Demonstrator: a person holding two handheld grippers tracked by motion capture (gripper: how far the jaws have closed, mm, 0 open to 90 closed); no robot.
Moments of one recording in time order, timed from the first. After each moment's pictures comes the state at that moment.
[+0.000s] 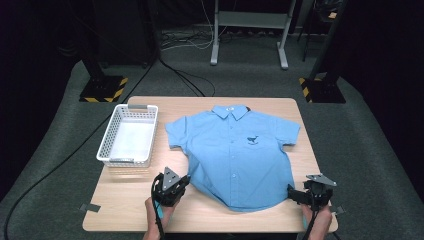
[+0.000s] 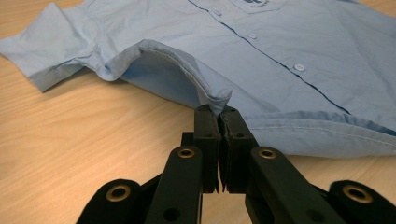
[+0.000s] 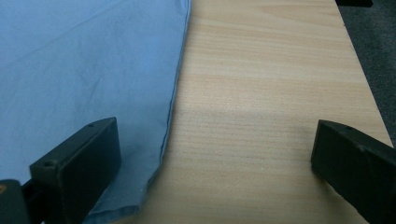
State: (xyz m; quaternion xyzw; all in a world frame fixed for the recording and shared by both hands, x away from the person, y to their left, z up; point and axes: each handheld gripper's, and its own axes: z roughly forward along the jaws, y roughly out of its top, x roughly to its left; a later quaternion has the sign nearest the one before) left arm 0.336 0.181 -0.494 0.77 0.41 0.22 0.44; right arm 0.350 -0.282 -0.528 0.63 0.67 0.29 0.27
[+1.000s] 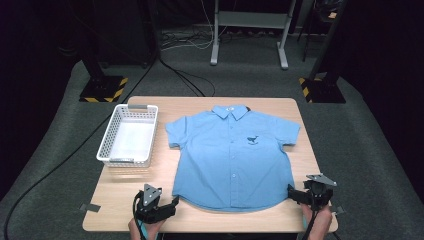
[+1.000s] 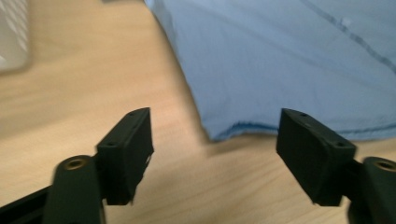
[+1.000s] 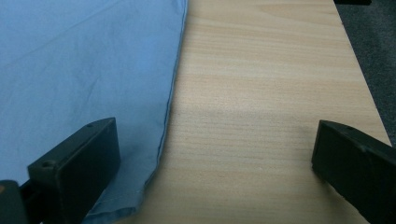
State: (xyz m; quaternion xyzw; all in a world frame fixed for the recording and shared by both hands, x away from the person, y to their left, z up) left arm 0.295 0.221 -0.508 0.73 0.50 0.22 0.41; right arm 0.350 -0.283 -0.528 0.64 0.66 0.28 0.27
